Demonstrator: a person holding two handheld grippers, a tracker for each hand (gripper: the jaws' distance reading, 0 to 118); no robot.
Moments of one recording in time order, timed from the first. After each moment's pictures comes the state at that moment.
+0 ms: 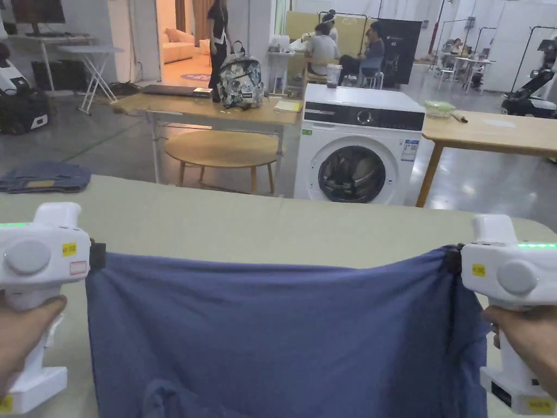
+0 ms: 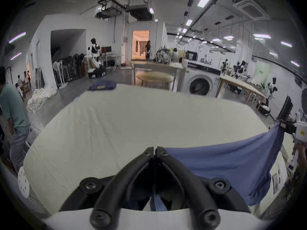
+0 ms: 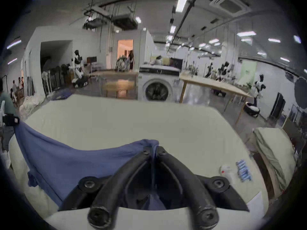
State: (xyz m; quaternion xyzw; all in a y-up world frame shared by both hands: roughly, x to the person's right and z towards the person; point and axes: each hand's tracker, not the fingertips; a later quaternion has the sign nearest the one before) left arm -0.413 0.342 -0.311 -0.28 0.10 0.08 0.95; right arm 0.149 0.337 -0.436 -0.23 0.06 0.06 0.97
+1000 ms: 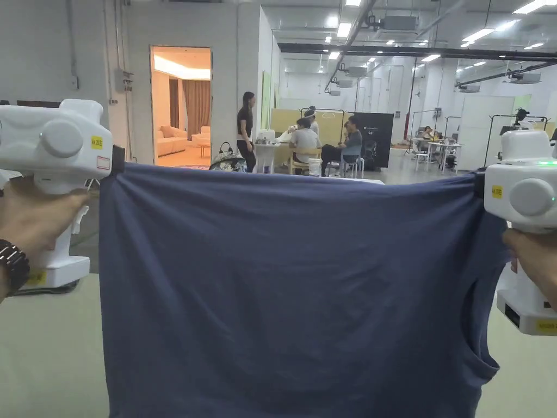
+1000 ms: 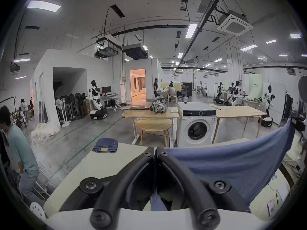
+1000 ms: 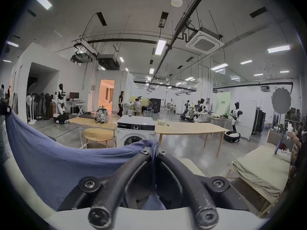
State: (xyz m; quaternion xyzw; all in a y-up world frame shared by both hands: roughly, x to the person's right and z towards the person) left arm -0.391 0.585 -0.380 -0.12 0.10 0.01 0.99; right arm 0.152 0.560 -0.451 -0.03 -0.03 0.04 1.00
